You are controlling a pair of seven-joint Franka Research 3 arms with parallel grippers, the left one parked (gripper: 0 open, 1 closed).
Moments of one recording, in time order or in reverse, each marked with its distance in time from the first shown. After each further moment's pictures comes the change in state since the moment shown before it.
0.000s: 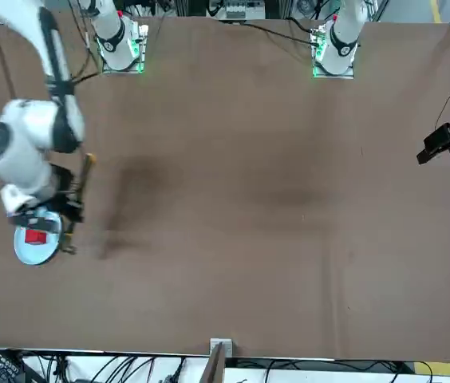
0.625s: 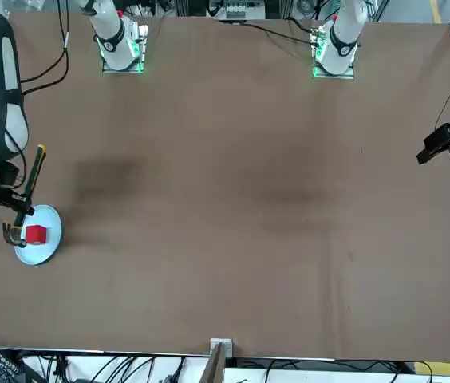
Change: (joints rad) arm -0.196 0.049 -0.003 0.023 0.001 -0.021 -0.175
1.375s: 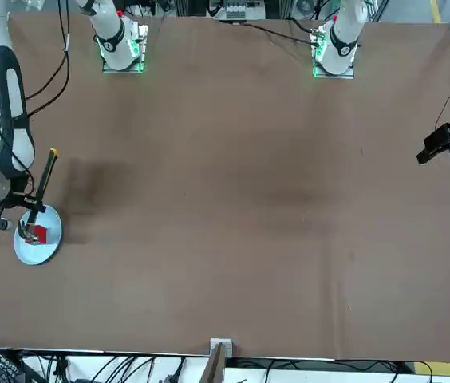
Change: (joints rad) arm -0.028 0.101 0.005 0.017 0.079 0.008 -0.052
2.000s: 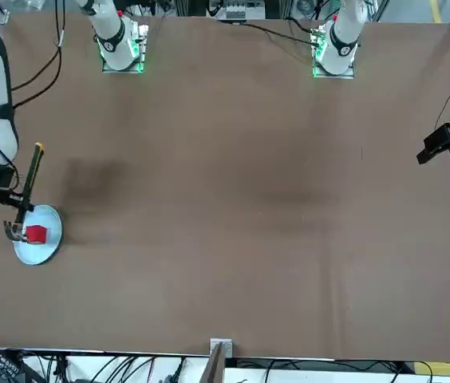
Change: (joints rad) arm -0.020 -0.023 -0.011 0.037 0.000 -0.083 -0.053
